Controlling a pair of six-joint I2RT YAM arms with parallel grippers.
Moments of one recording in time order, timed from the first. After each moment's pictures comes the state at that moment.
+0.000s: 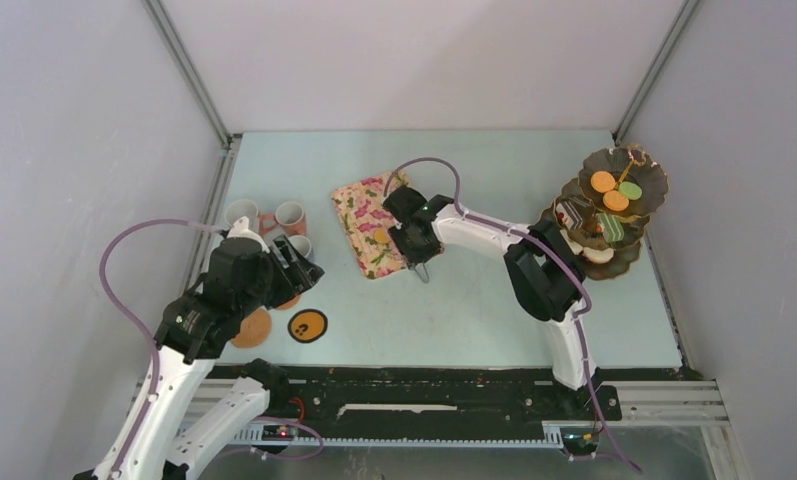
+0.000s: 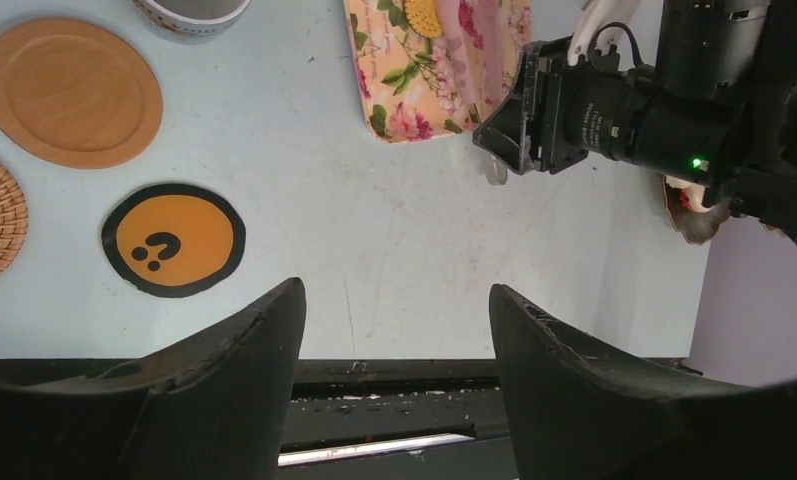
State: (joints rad) left arm -0.40 0.67 0.98 -1.01 -0.08 -0.80; right arm 0.78 2.11 1.63 -0.75 0.07 0.25
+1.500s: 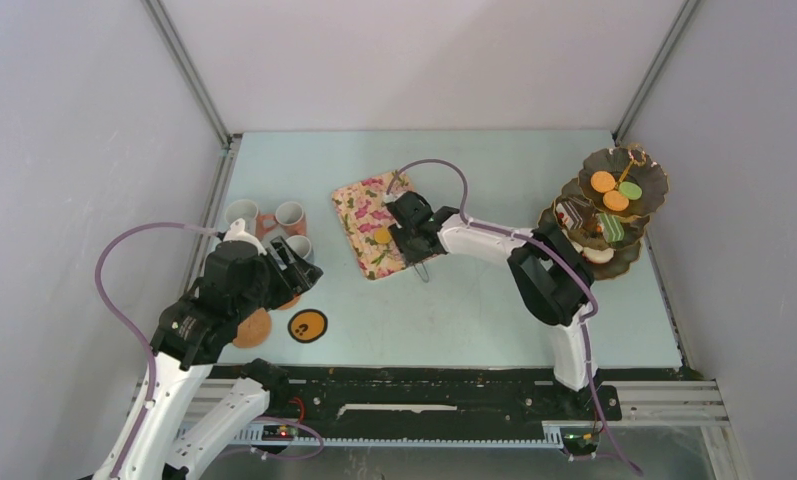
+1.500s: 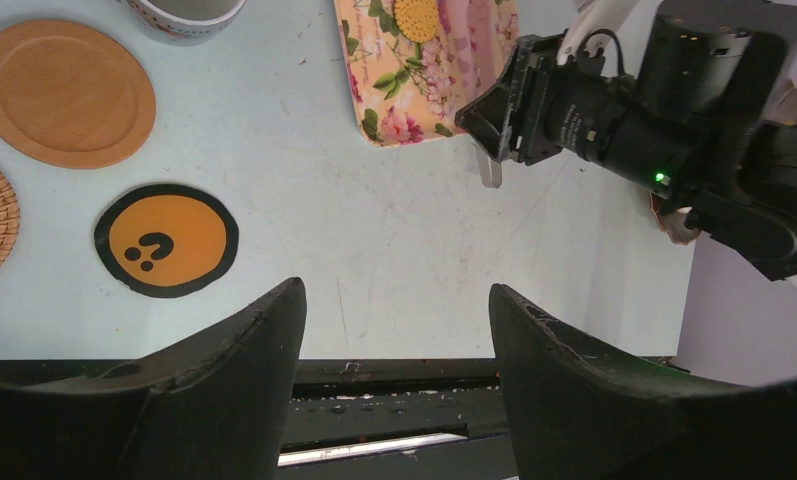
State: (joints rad) left arm -0.40 0.63 0.98 -1.01 -0.07 -0.81; right arm 0.80 2.05 1.46 -0.46 0.12 0.26
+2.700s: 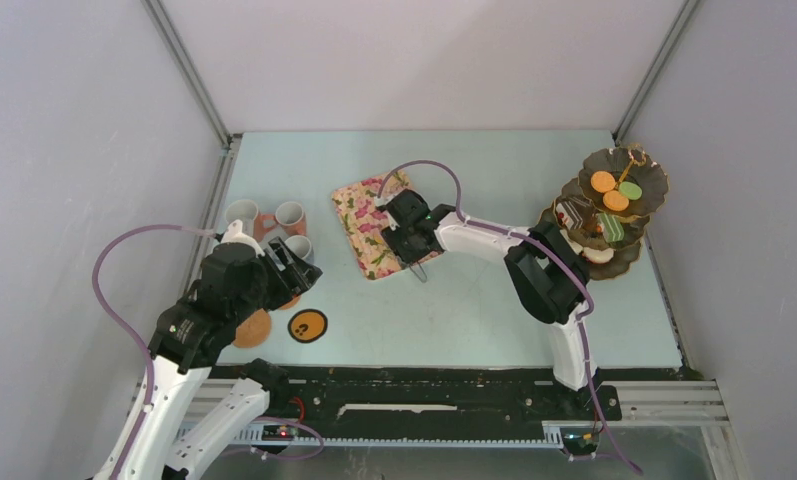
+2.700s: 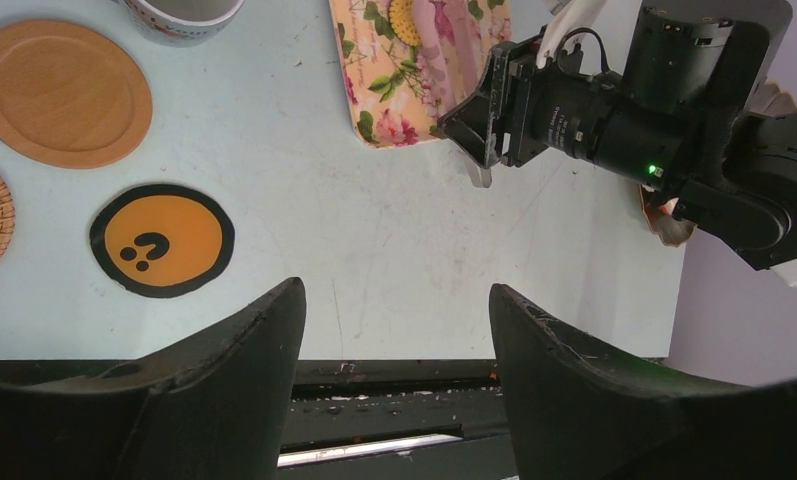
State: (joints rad) left arm -0.40 0.62 0.98 -1.01 -0.07 -0.82; right arm 0.80 2.07 1.50 -0.48 0.03 0.16
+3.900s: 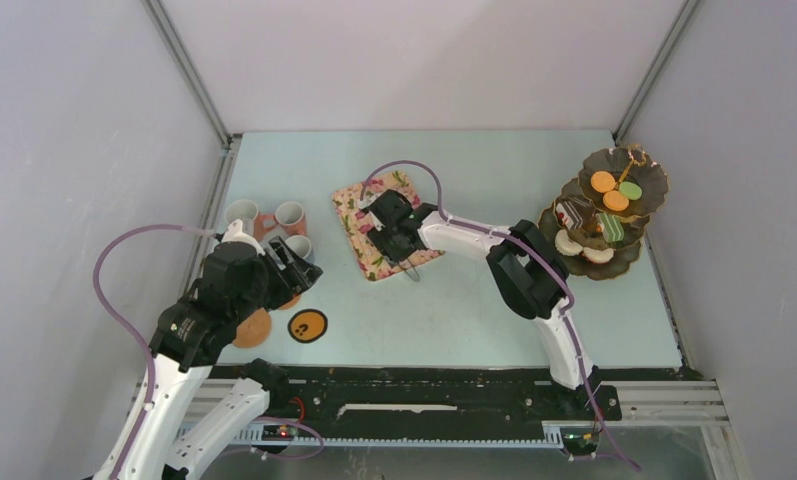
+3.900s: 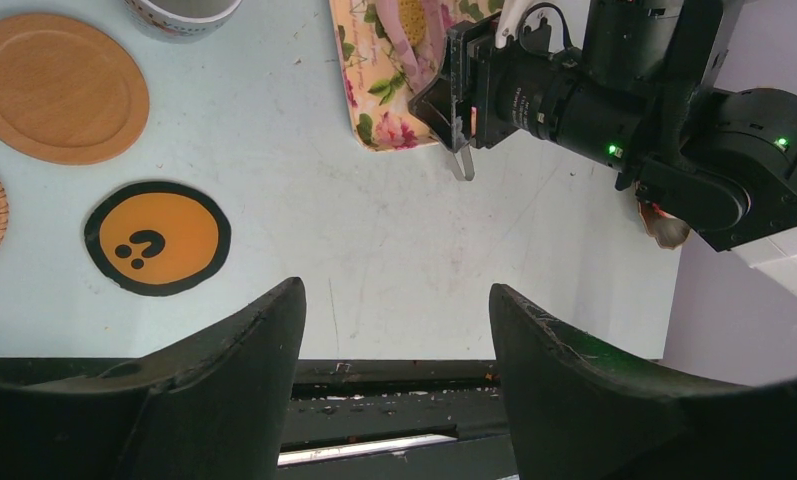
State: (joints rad) left arm -0.40 0.63 0.98 -1.01 -0.07 -0.84; right arm 0.83 2.19 1.65 -0.51 0.07 0.09
